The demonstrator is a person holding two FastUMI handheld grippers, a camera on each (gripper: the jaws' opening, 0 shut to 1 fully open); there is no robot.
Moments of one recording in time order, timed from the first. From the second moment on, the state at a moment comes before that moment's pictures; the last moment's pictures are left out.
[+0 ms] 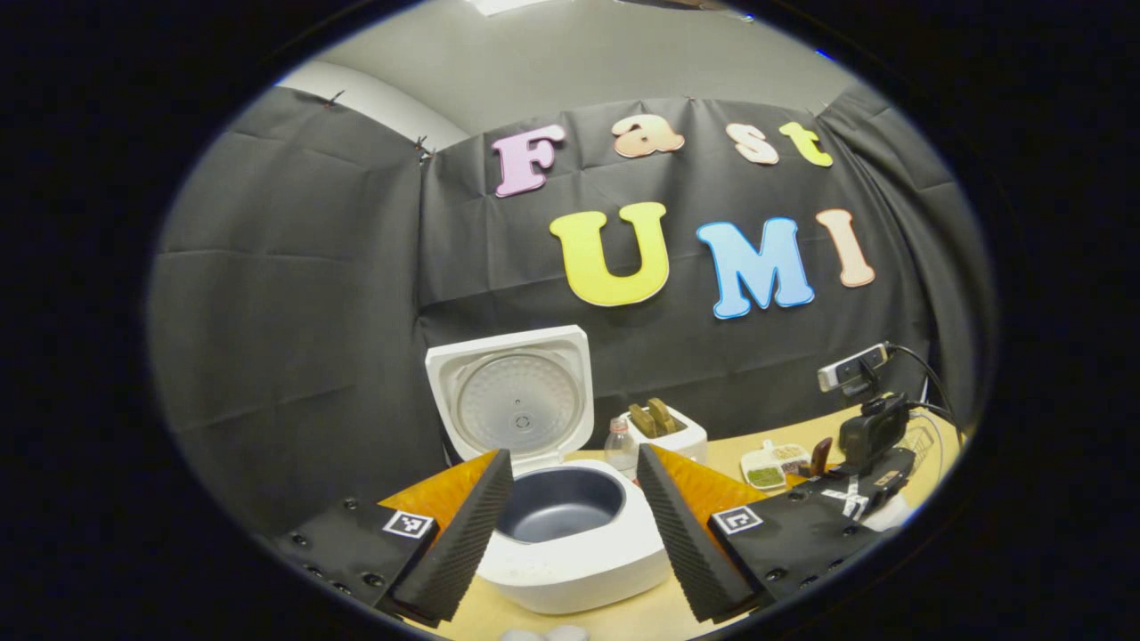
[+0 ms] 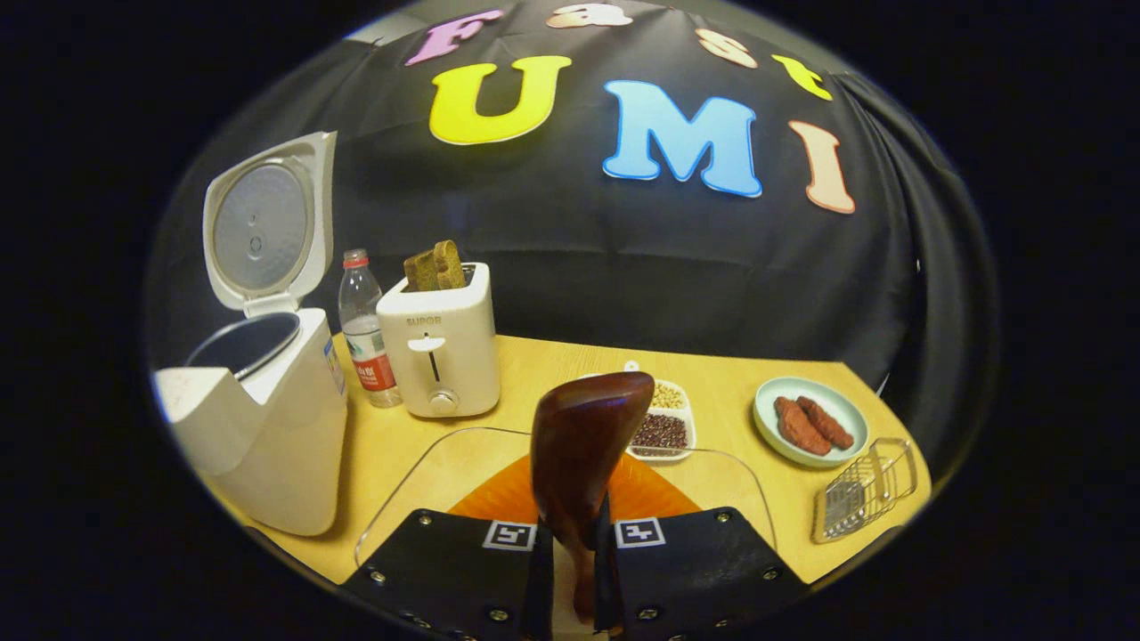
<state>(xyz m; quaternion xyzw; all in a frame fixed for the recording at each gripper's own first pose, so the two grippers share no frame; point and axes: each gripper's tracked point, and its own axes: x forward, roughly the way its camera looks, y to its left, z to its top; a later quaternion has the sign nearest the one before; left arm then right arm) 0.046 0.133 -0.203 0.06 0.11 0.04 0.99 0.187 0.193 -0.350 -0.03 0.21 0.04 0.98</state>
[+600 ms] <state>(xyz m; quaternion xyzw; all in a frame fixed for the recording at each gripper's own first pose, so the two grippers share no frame) 0.050 0.140 -0.201 0.06 0.11 0.05 0.99 0.188 0.179 -0.354 0.28 0.24 0.05 0.93</state>
